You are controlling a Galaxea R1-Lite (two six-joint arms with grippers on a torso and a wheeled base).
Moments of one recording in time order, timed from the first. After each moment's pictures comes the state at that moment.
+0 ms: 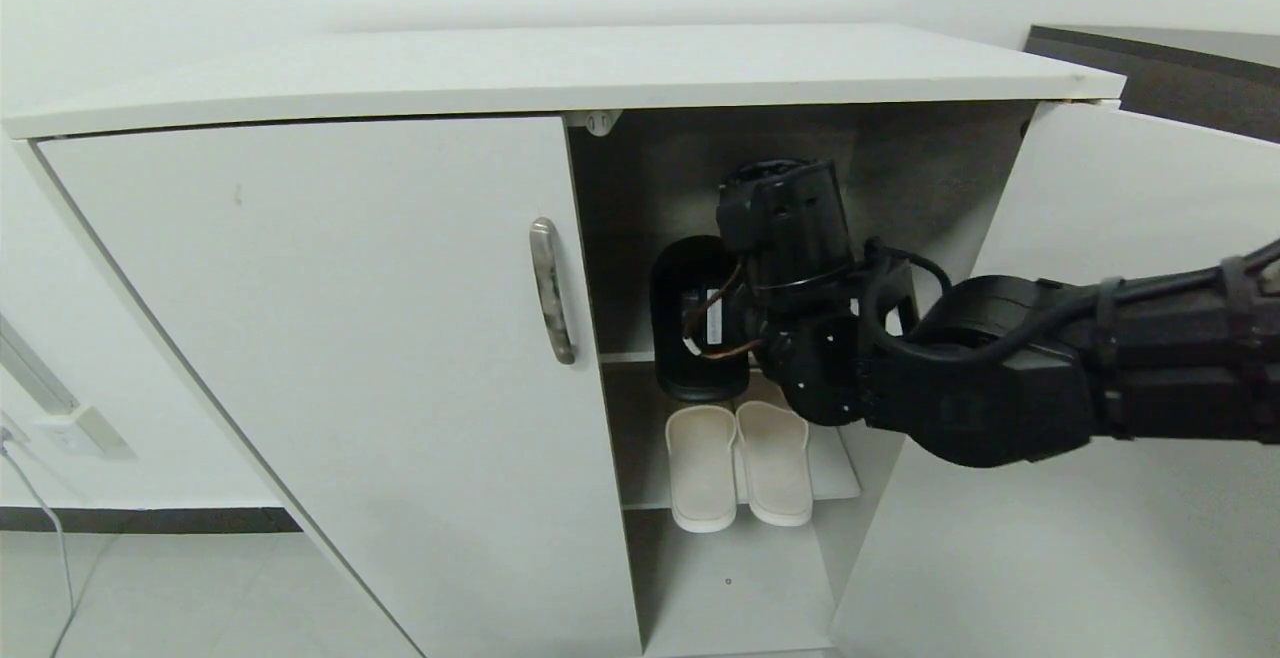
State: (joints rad) left arm 0.00 0.00 0.00 0.00 -0.03 0.01; right arm 0.88 1.97 -1.52 -0.14 -0.75 0.25
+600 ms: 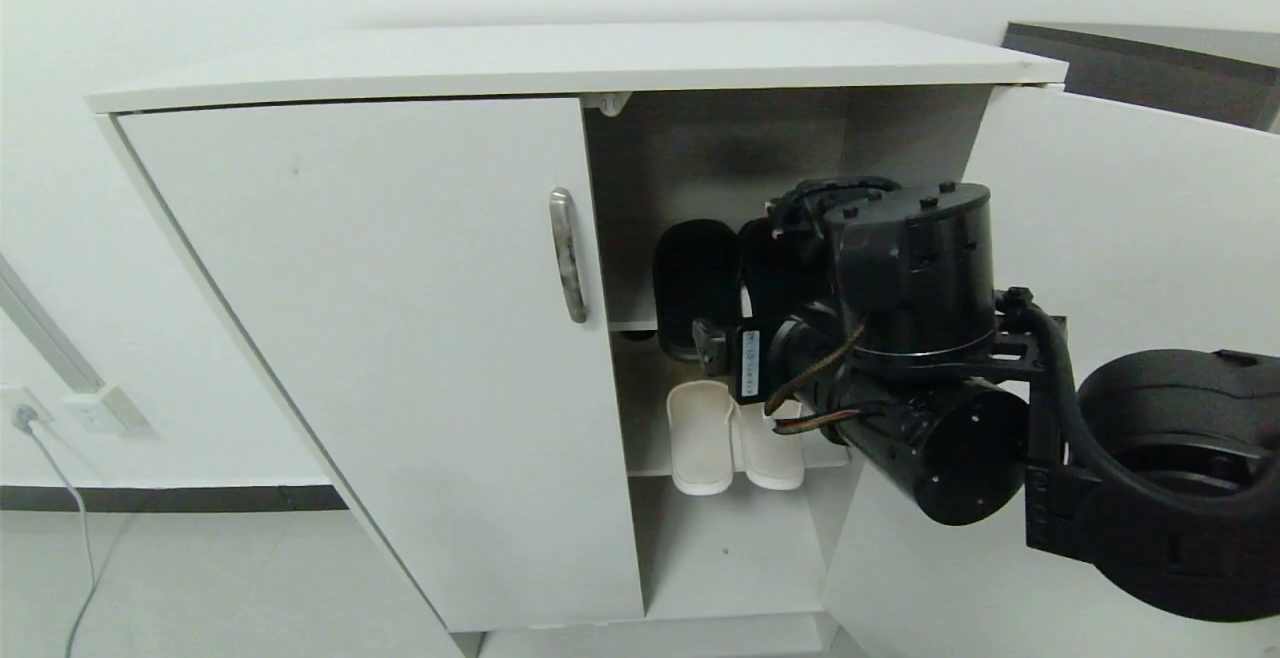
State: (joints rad) left arm 0.00 0.00 0.00 0.00 -0.03 0.01; right arm 0.94 1.78 -1.20 -0.34 -0.65 0.22
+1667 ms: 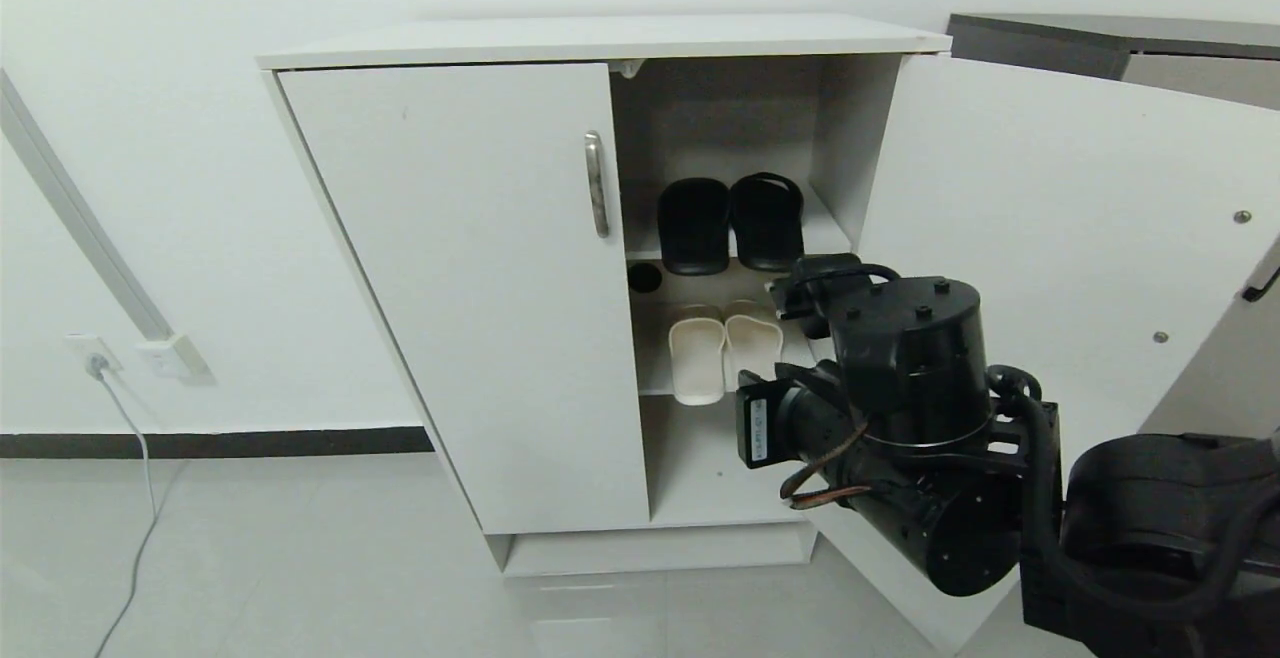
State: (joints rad) left arm 0.00 0.00 0.00 0.00 -0.03 0.01; right arm 0.93 1.79 -1.00 -0.50 -0.59 0.22
